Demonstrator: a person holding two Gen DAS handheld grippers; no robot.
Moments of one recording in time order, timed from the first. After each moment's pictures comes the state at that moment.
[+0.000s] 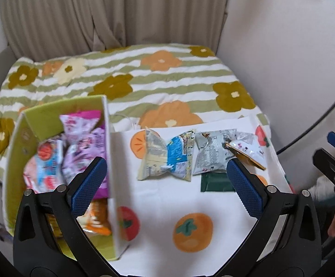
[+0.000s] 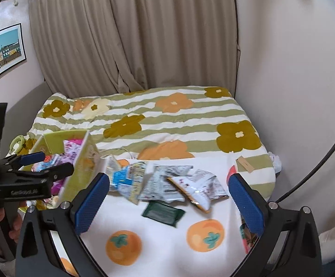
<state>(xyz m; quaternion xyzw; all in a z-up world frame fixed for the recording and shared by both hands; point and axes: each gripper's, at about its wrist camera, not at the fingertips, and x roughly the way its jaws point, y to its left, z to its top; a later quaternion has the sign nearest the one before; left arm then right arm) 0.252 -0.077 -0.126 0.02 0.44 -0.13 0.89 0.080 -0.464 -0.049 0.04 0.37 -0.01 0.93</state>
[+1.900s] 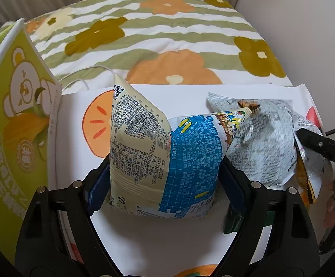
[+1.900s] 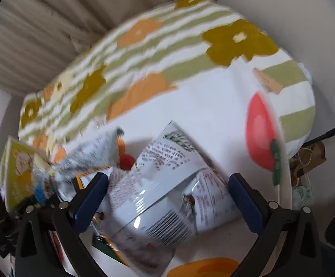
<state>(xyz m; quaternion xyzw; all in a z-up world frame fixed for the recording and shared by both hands) 0.360 -0.119 -0.298 0.02 0.56 -0.11 0.82 0.218 -0.564 -0.255 0.23 0.57 -0.02 0.79</state>
